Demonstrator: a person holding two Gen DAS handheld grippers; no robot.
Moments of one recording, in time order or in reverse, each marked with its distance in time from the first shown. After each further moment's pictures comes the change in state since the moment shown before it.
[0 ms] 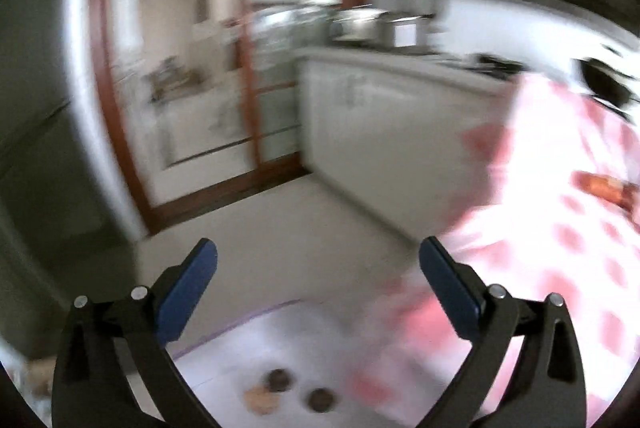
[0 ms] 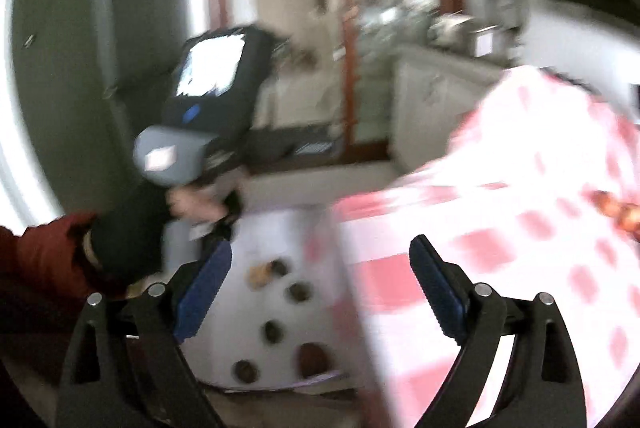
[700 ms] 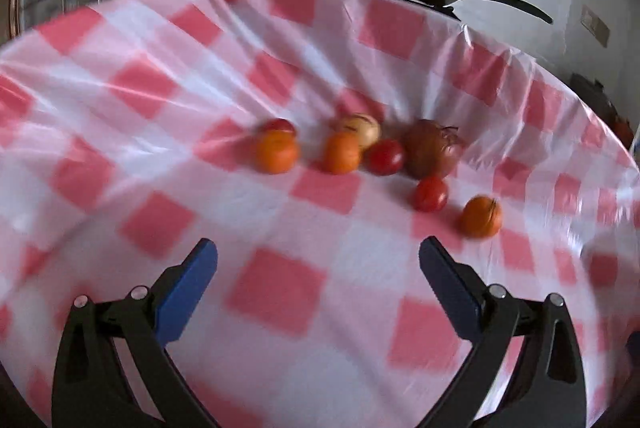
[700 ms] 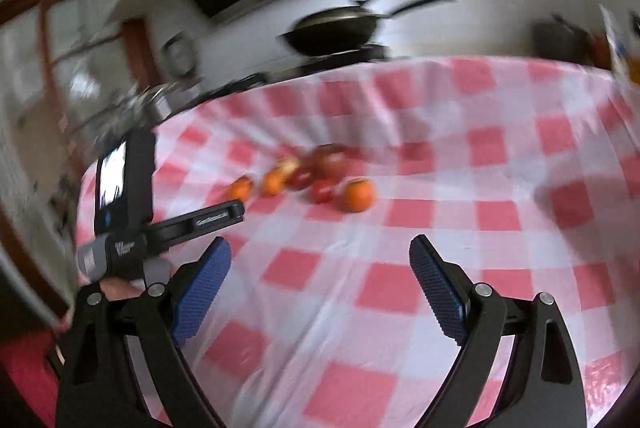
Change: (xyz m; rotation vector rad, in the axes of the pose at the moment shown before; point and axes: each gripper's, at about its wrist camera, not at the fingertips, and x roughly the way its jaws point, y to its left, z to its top) left arm 0.099 -0.454 0.018 0.165 0.258 -0.501; right arm -0.138 -0.345 -0.119 0.690 -0.187 -0.666
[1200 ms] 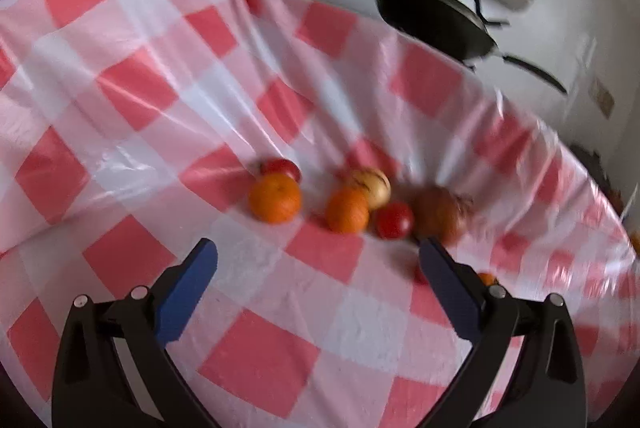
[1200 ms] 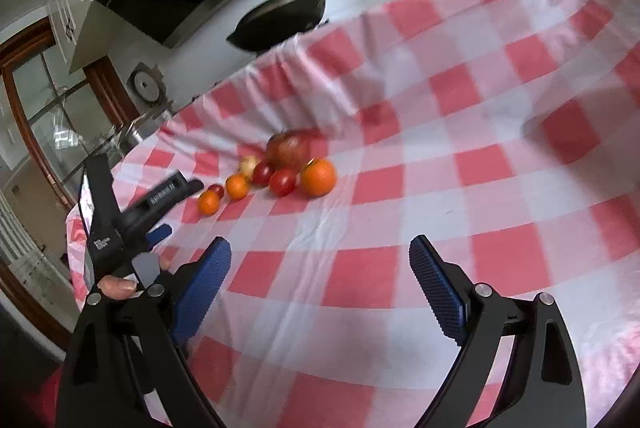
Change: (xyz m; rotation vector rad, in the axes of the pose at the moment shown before) left arm 0.020 0.031 0.018 -0.161 -0.144 -0.077; right arm 0.041 -0.019 -0.012 0.103 0.105 0.028
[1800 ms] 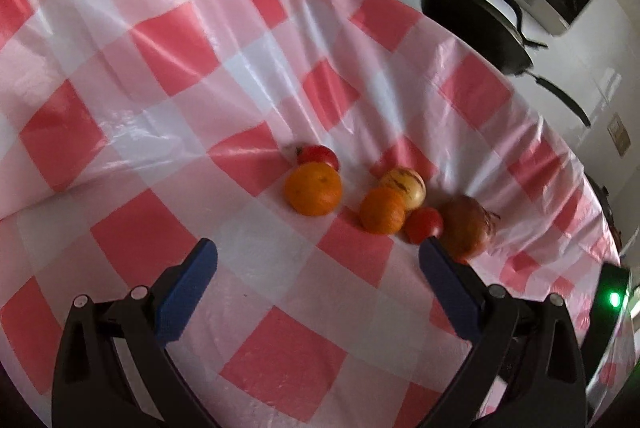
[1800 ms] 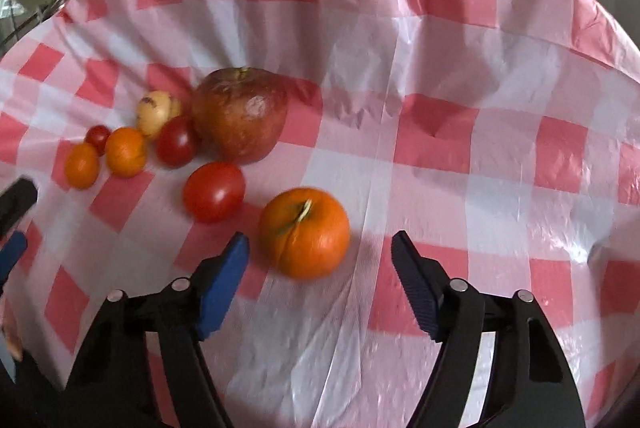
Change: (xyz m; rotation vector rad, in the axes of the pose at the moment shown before) left arm 0.012 0.024 0.003 -0.114 0.074 0.010; right arm 0.177 0.034 0.060 -0.256 0.261 -0.347
